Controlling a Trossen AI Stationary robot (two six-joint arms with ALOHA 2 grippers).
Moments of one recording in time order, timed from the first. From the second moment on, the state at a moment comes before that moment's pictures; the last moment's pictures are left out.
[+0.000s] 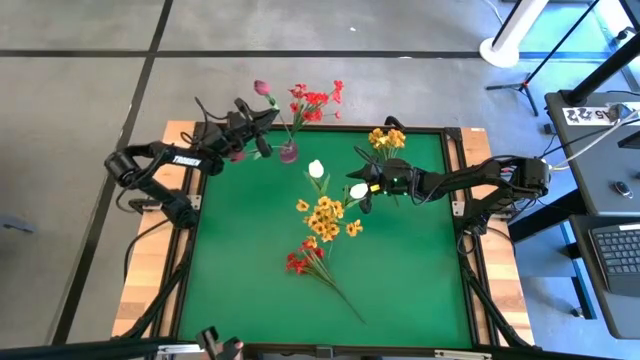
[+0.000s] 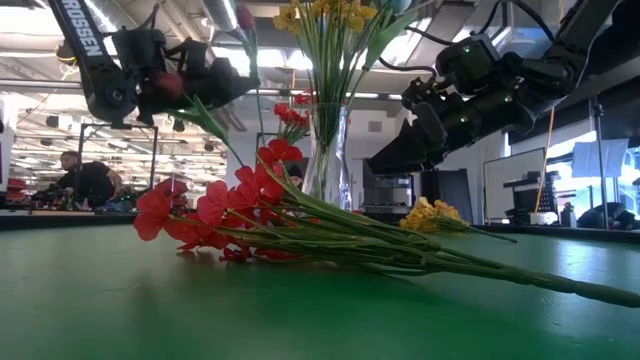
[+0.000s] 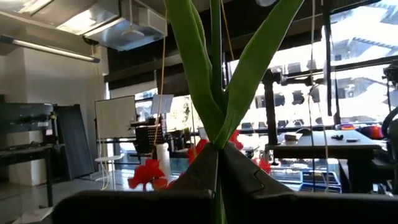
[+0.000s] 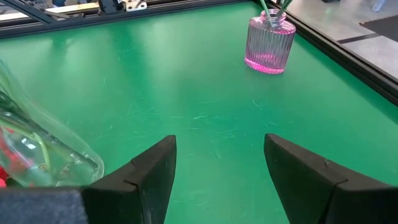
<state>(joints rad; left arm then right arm) 0.81 1.49 0.42 1.46 0.26 0.01 -0.28 1.51 0.52 0.60 -0.06 0.02</state>
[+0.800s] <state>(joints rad) 0.80 1.40 0.42 1.15 0.24 0.13 -0.28 1.51 0.52 0.60 -0.06 0.02</state>
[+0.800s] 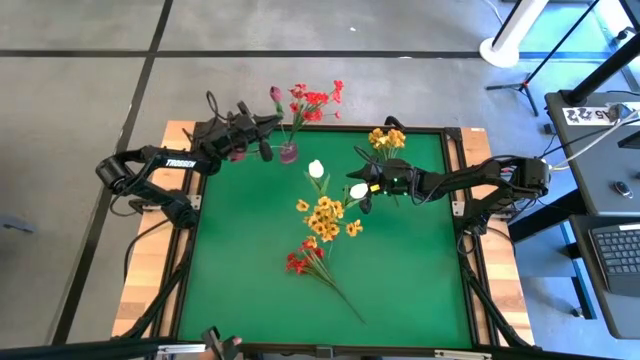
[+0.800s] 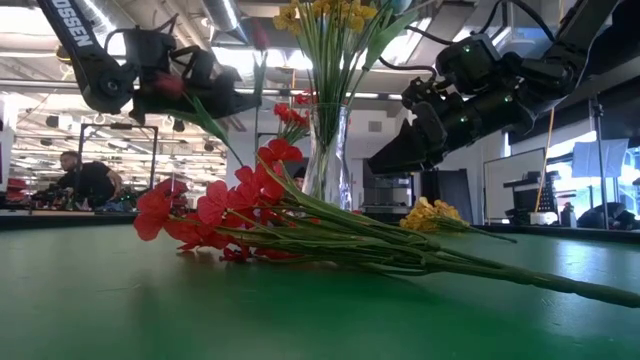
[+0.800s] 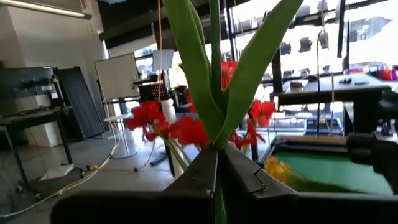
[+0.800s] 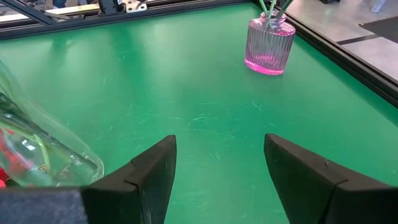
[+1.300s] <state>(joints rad) 0.73 1.36 0.42 0.99 0.02 0.17 -0.28 1.51 0.52 0.61 -0.06 0.03</state>
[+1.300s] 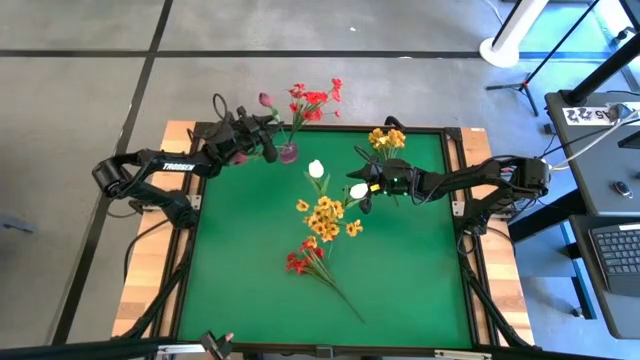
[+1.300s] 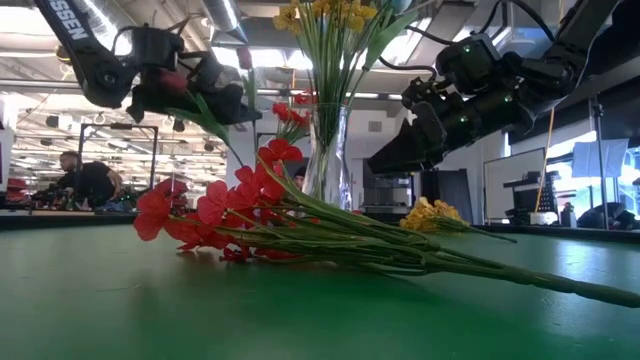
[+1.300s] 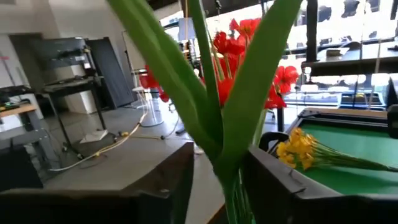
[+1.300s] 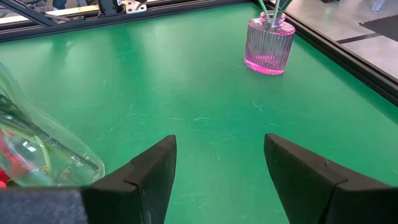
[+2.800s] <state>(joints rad) 0.71 0.84 0.67 -0.20 -0.11 0.00 -0.27 1.51 0.52 0.65 -0.06 0.03</state>
